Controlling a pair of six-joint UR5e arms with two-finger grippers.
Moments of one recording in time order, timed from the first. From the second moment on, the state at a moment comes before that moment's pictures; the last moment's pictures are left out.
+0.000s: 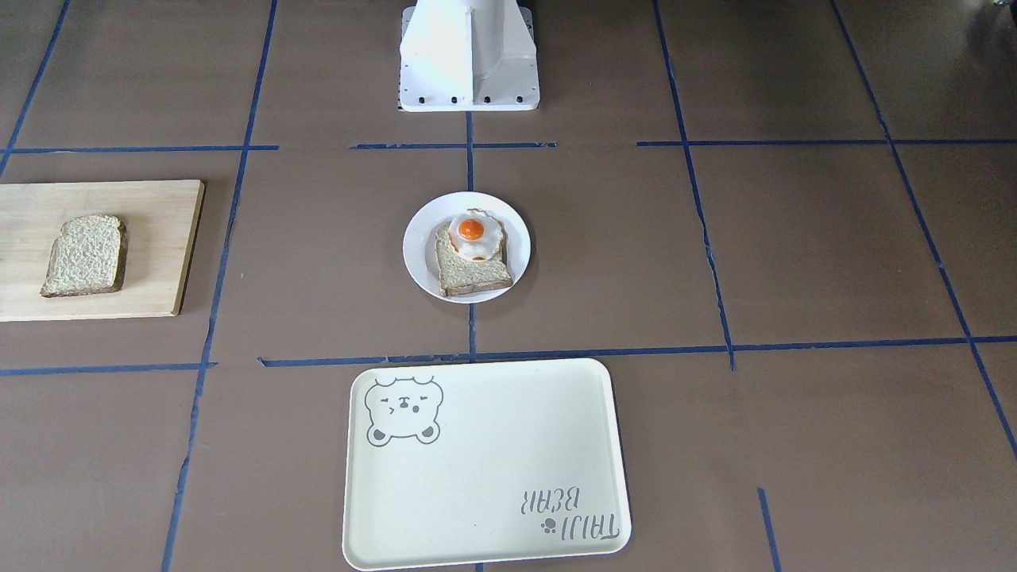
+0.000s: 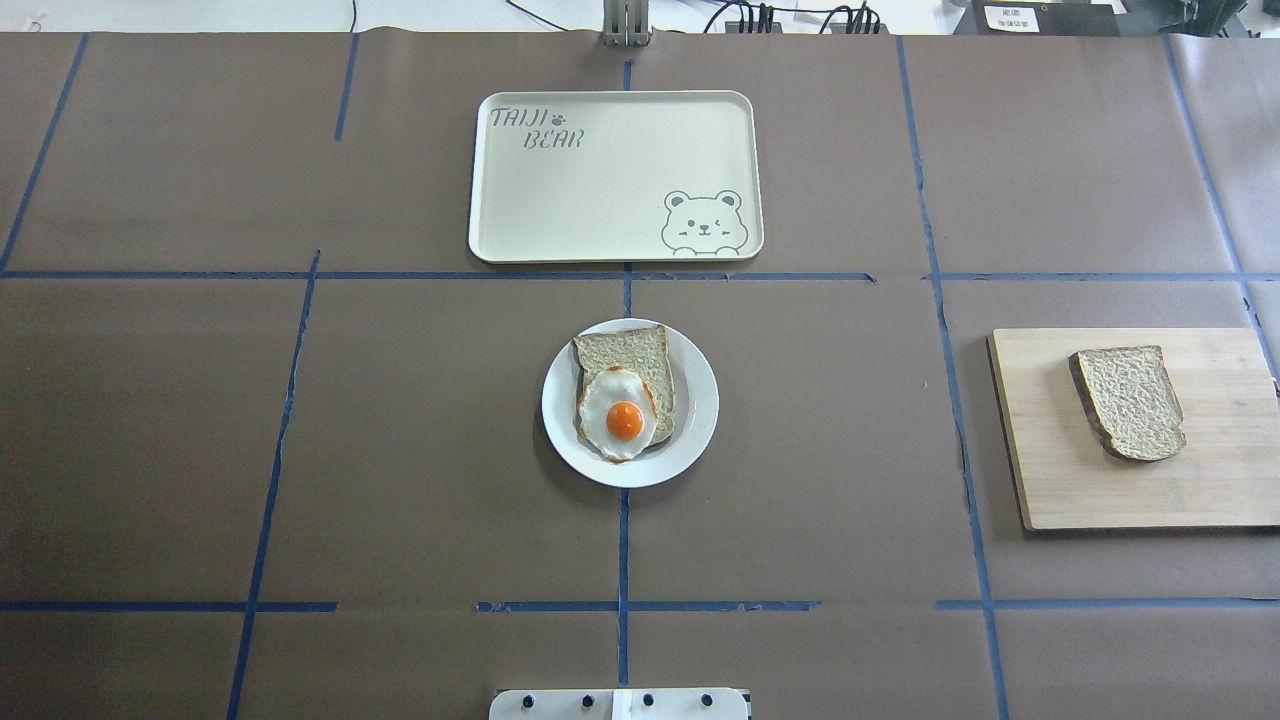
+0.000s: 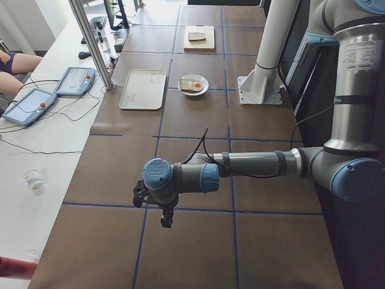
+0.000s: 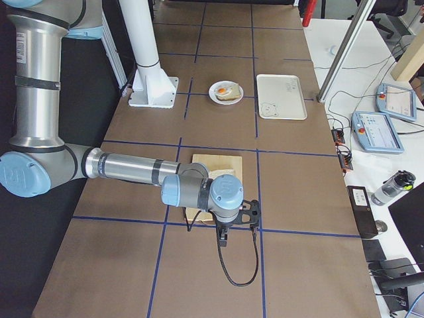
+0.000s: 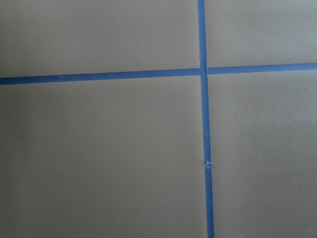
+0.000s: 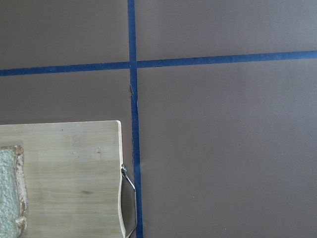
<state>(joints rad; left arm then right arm) -1.60 -1.54 -1.54 -1.56 -2.39 0.12 1.64 -1.69 1.61 -1.55 2.40 -0.04</state>
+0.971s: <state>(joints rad) -1.60 -1.55 -1.55 -1.57 -2.39 0.11 1.64 -1.66 1.61 -1.55 2.41 -0.02</state>
